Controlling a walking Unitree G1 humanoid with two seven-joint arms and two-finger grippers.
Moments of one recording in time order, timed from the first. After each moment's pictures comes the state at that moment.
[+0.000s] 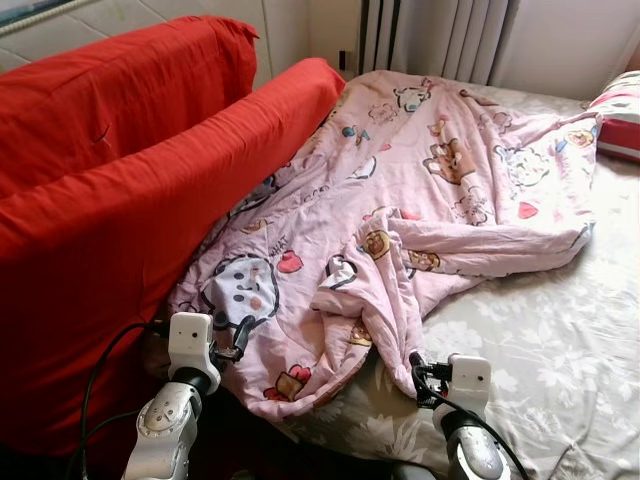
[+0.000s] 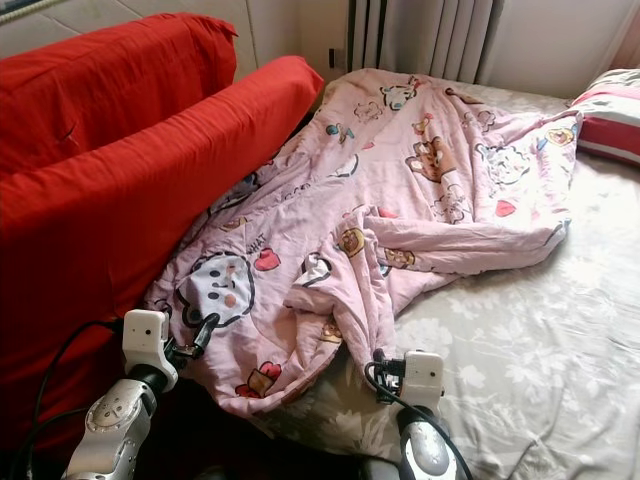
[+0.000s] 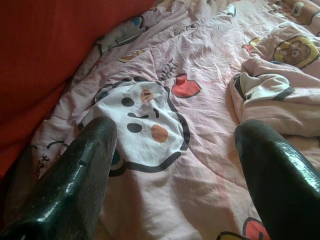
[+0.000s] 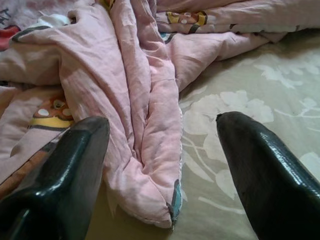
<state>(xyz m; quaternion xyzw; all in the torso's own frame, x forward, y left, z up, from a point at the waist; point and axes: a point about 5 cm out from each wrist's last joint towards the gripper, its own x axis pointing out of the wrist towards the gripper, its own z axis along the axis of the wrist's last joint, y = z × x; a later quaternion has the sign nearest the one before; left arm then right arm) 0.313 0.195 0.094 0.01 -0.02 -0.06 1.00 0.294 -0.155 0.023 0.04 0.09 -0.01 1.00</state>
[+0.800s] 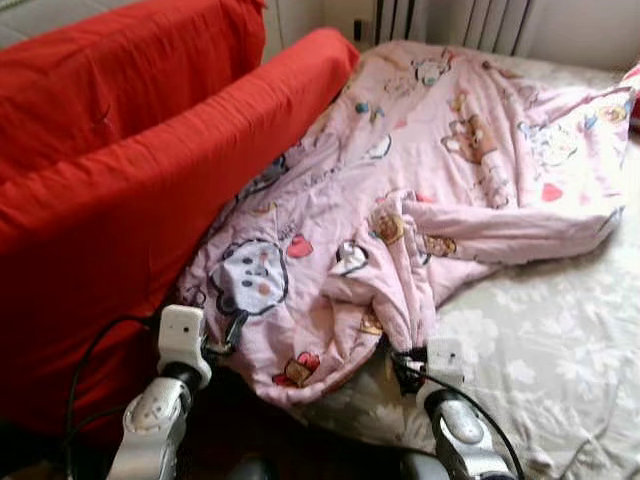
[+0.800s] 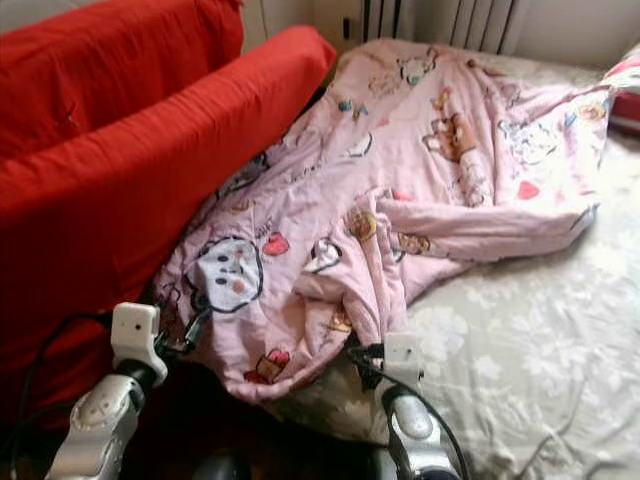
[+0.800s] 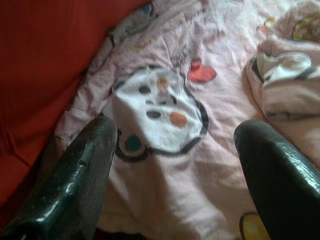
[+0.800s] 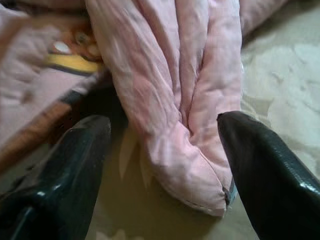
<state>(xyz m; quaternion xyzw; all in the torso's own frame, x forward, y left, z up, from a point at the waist) 0.305 0.202 0.110 0.04 -0.03 -0.06 1.00 0.318 -0.143 0.025 0.01 0.16 0.03 0.99</state>
